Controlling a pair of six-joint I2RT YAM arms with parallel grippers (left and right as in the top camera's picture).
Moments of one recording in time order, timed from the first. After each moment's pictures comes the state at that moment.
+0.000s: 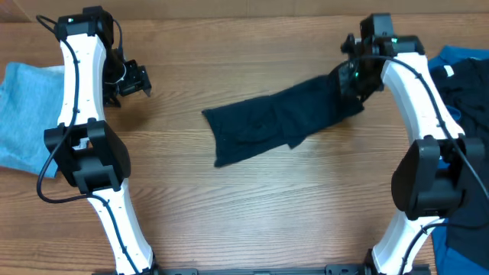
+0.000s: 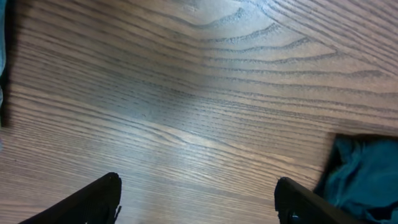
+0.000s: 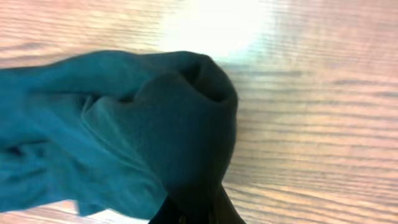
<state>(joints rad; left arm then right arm) 0.16 2.34 2.29 -1.56 0.08 -0.23 0.05 2.02 1.81 -1.08 -0.10 -0.06</state>
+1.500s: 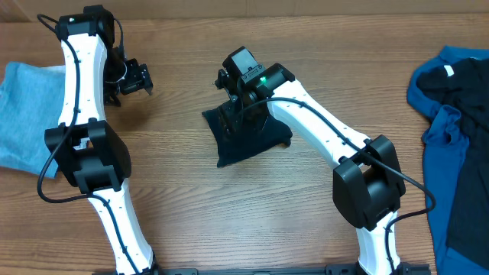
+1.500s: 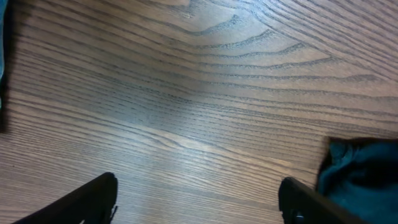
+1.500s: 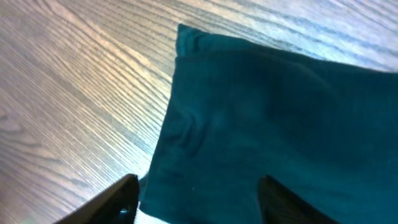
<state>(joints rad) 0.15 2.34 2.29 -1.54 0.08 -0.23 0.62 2.12 1.84 -0.96 -0.23 0.10</state>
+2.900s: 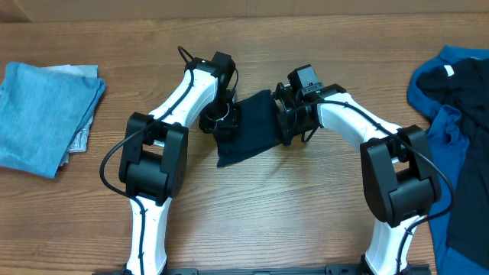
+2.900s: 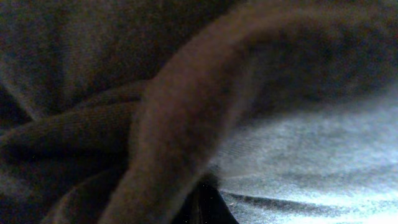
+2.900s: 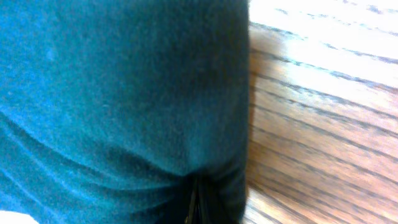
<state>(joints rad) -0.34 2.28 1.77 -1.16 0.23 -0.27 0.35 2.04 1.36 -0.67 -0.23 -0.02</state>
